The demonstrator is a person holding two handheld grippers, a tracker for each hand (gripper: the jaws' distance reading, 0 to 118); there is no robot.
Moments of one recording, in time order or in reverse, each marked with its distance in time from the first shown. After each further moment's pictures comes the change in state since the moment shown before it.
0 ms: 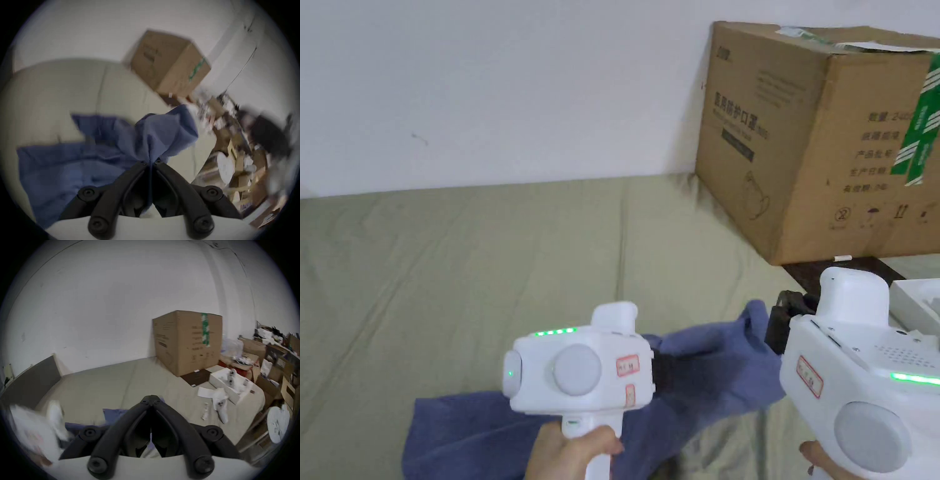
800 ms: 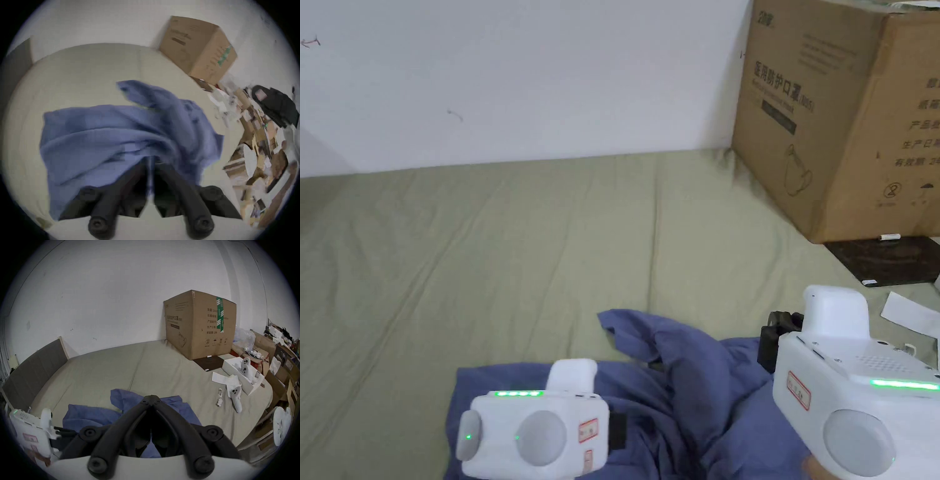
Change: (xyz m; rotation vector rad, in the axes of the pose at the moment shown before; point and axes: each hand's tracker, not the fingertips) left arm -0.090 -0.058 0.057 -0.024 0.281 0.067; right arm -0.040 -0.041 -0.026 -0.148 0.106 0.068
